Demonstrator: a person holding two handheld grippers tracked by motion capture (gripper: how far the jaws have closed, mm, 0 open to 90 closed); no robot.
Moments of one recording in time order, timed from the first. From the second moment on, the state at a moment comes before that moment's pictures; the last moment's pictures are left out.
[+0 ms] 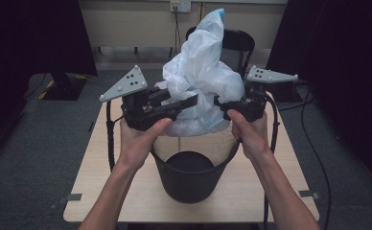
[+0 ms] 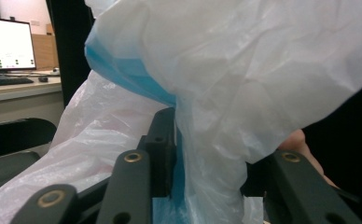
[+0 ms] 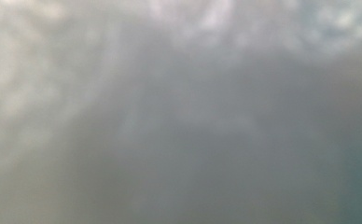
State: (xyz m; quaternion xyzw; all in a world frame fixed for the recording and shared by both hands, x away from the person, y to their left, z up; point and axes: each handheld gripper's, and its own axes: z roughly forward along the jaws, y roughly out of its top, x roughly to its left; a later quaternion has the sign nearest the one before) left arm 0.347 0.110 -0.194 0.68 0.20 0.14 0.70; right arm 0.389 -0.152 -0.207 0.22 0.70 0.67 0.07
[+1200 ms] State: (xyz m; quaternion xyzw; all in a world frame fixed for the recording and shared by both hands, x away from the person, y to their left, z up) left arm 0.361 0.128 -0.215 0.69 0.25 0.17 0.66; right arm 0.466 -0.181 -0.201 0.31 0.66 0.68 0.13
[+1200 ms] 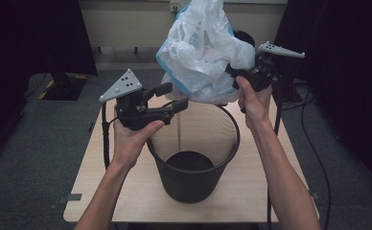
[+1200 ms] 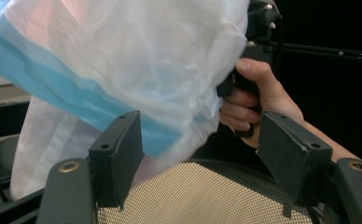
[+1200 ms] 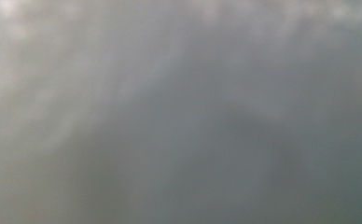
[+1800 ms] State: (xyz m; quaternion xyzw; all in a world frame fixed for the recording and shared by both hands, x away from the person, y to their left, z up) left arm 0.358 0.155 -0.233 0.69 0.28 0.18 0.65; right arm 0.498 -0.207 -0.238 0.37 0.66 0.63 0.17
